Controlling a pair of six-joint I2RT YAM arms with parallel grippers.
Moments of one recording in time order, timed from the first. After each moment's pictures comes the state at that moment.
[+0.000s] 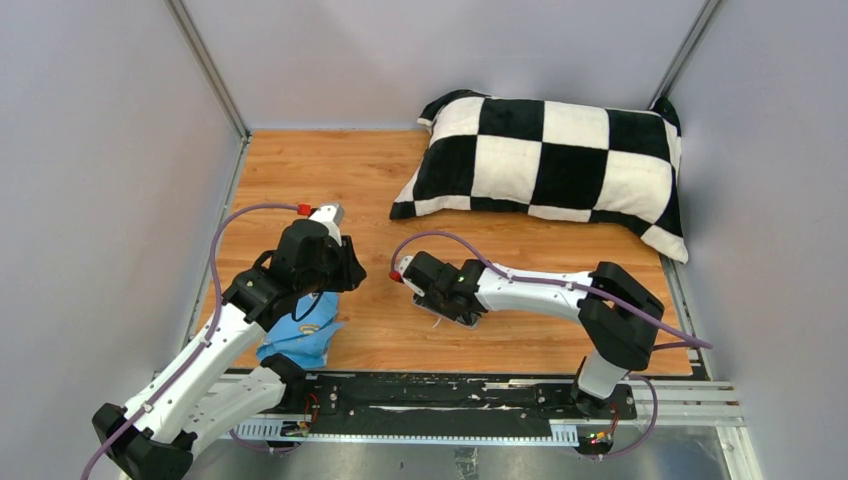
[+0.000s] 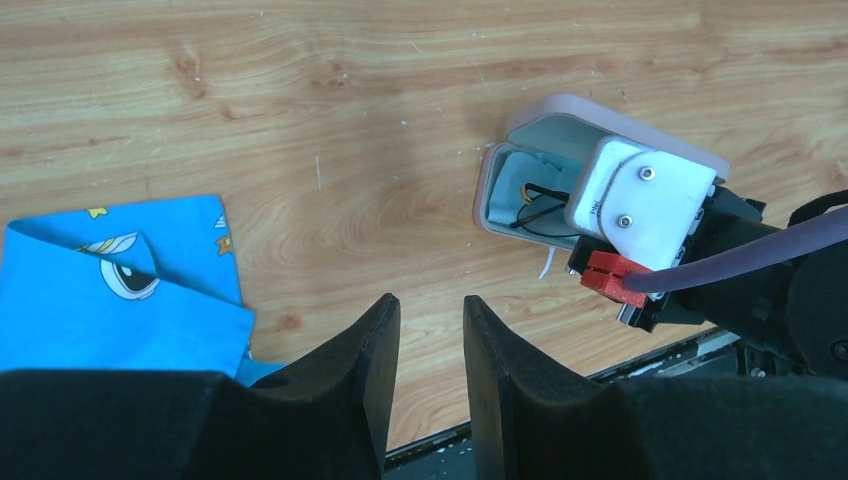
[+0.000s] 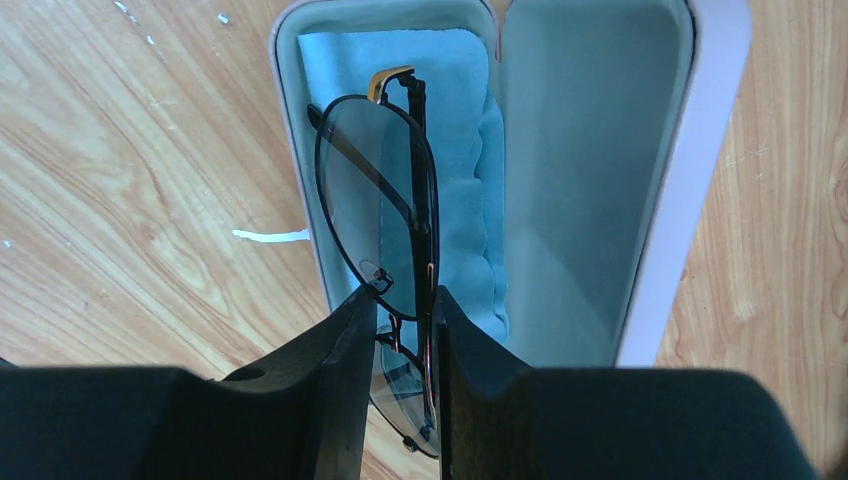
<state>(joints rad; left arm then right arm) -0.55 0.82 0.82 -0.69 -0.03 -0.48 1.09 1.65 1.07 -0.56 0.23 -0.10</state>
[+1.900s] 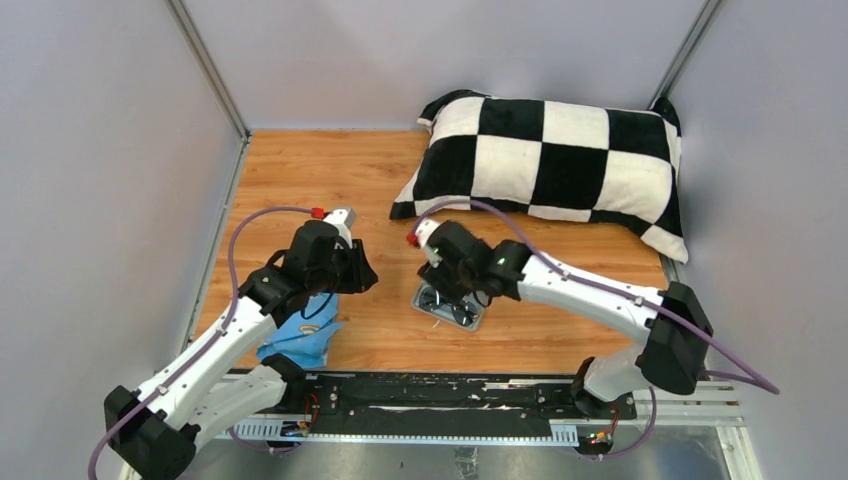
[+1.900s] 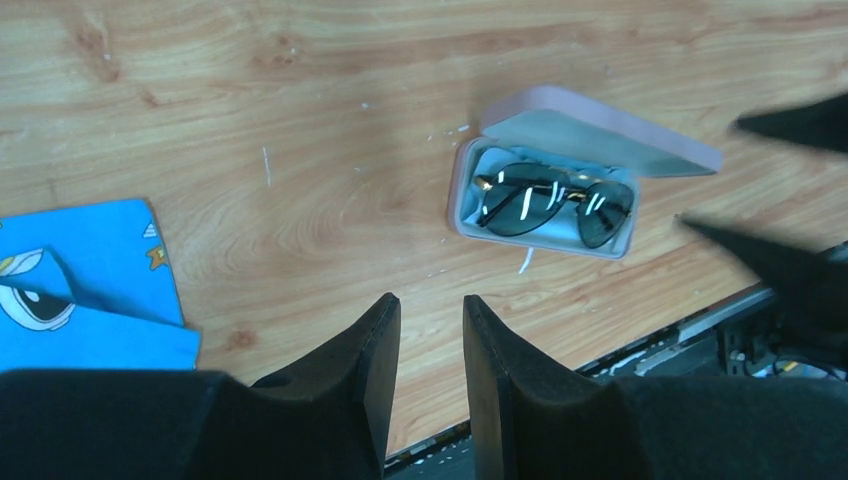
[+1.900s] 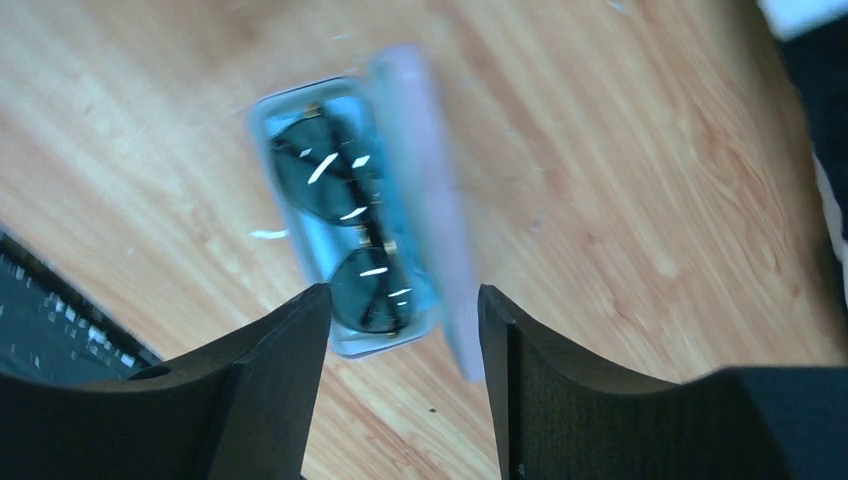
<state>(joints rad) -0.55 0.87 0.76 -0.58 0.06 -0.51 1.05 1.45 1.14 -0.64 0.23 -0.06</state>
